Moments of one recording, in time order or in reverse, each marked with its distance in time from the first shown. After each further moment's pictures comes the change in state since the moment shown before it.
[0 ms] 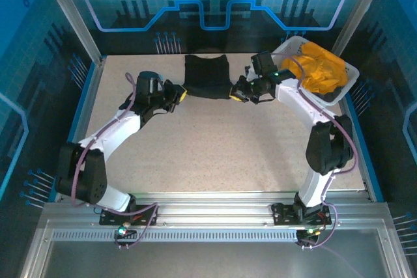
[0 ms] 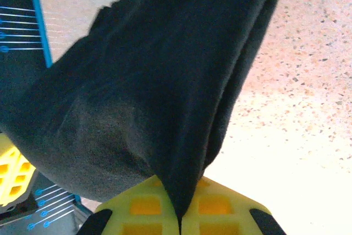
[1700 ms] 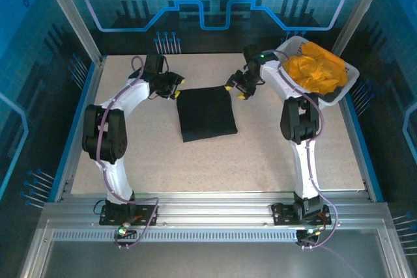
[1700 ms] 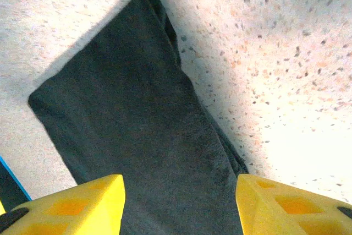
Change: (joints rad) left arm 0.077 0.415 0.478 -0.418 -0.055 0.043; right arm -0.058 0.519 0.592 -0.340 0.089 0.031
